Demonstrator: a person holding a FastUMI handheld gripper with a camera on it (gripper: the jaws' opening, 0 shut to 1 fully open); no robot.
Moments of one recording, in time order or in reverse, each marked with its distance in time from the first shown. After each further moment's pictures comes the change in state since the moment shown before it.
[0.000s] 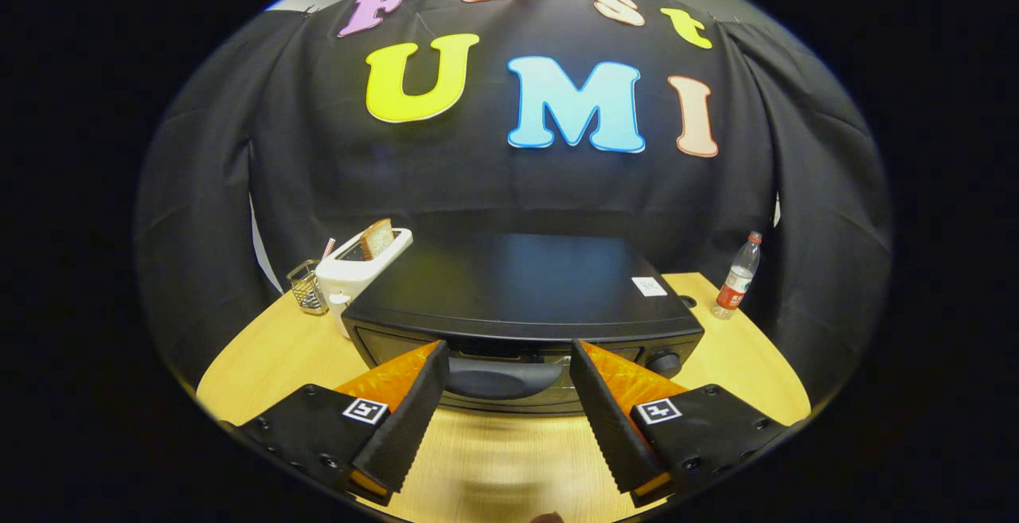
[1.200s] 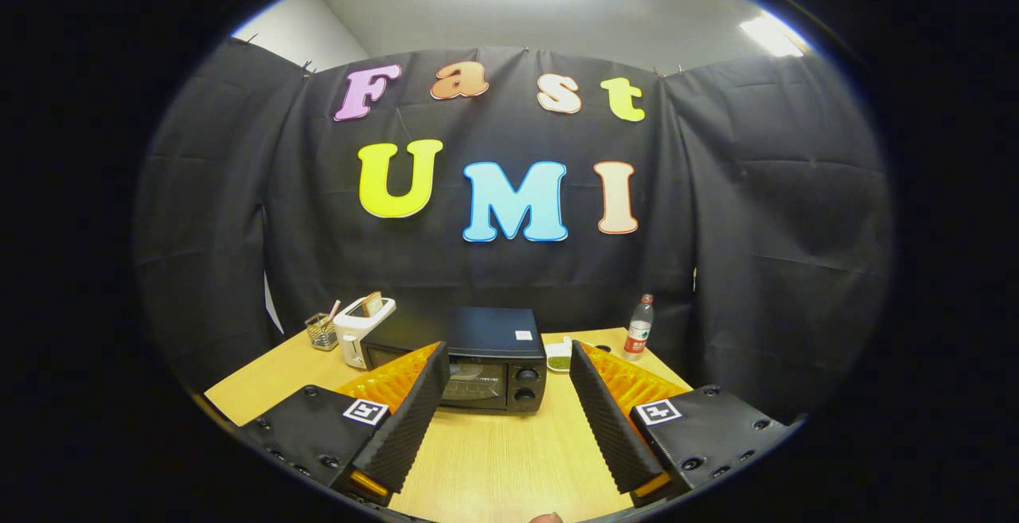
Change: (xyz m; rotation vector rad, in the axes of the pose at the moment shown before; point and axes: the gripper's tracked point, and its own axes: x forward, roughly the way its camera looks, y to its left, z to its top) arm -0.228 -0.111 0.040 0.025 -0.271 -0.085
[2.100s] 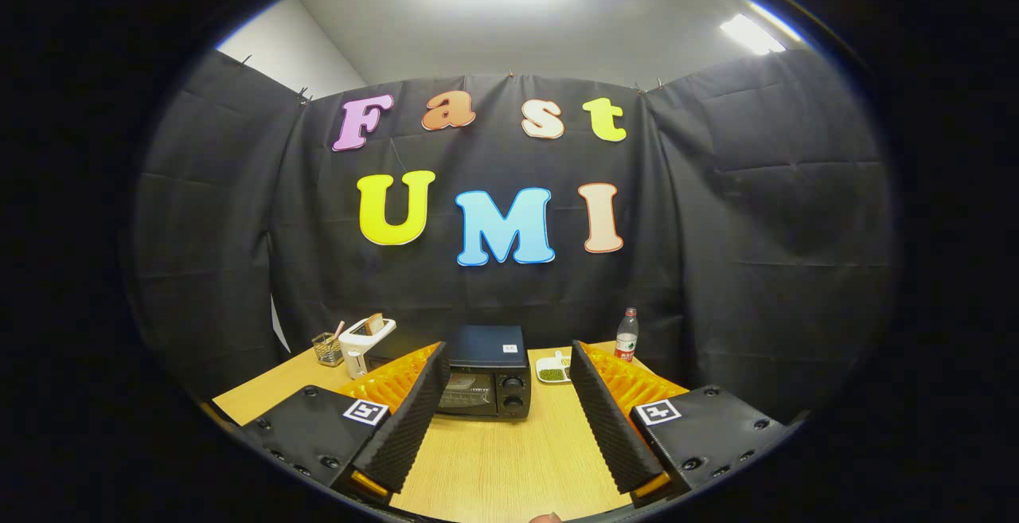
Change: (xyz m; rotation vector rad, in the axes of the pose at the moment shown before) arm -0.039 -0.026 0.016 0.042 -0.083 0.013
